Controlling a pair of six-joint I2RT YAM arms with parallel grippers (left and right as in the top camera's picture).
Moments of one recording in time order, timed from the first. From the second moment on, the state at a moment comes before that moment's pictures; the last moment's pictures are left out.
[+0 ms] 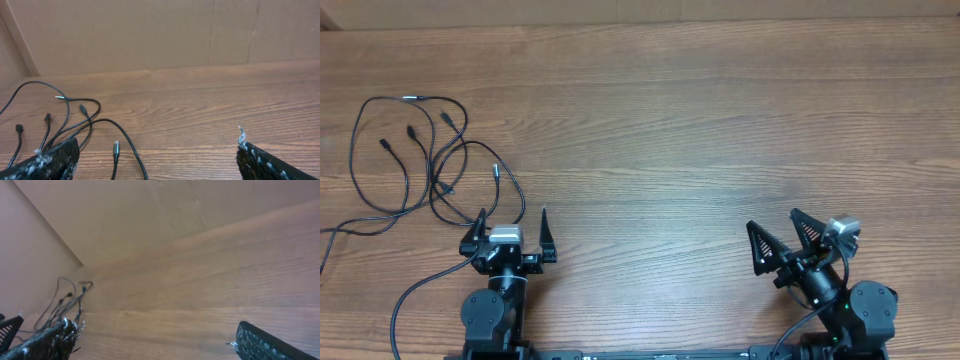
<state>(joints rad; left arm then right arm) -0.02 0.02 0.01 -0.08 -0.05 0.06 0.04 0.01 0.17 -0.28 -0.41 0.41</state>
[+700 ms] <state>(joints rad) -0.02 0.02 0.01 -0.08 -0.05 0.06 -0.05 0.01 0.02 -0.01 -0.41 0.41</state>
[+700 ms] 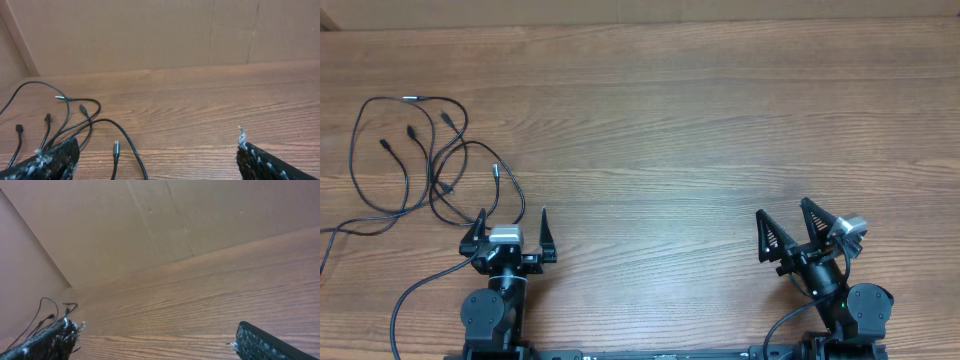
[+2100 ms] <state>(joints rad) -0.02 0.02 0.01 -0.08 -0.05 0.06 -0.05 0.01 0.02 -0.02 -0.14 -0.19</state>
